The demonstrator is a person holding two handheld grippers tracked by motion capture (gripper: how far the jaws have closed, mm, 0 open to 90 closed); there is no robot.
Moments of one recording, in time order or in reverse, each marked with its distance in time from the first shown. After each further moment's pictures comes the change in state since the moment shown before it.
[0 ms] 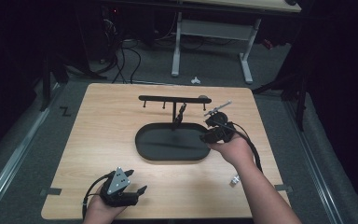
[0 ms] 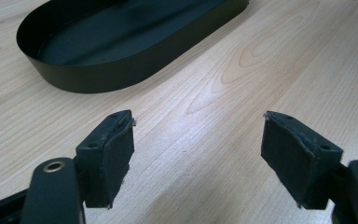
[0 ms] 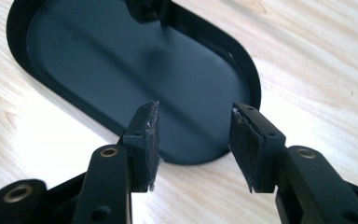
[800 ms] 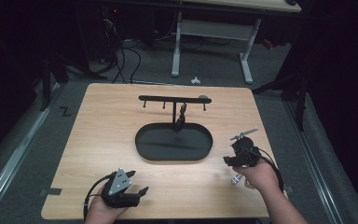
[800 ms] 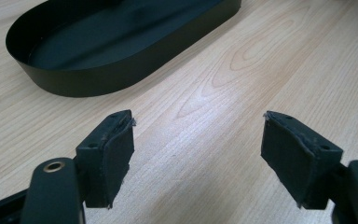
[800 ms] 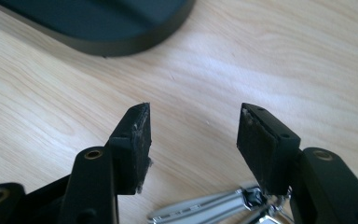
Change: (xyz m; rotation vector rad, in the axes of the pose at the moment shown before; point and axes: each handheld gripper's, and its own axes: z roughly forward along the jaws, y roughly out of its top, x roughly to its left) left arm -0.004 0.001 0.001 0.003 -0.016 -0.003; right arm -0.042 -0.100 0.011 0.069 -0.059 0.087
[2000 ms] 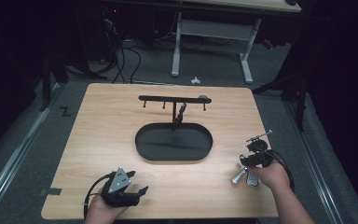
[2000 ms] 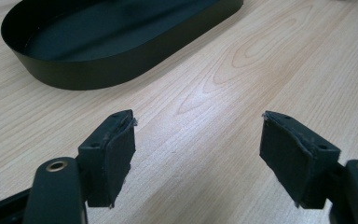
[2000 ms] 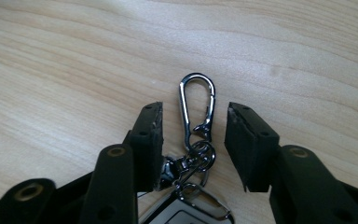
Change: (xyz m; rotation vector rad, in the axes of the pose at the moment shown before) left arm 0.002 -0.001 0.002 0.007 -0.005 -0.036; right arm -0.064 -0.028 0.033 0.096 -0.037 0.115
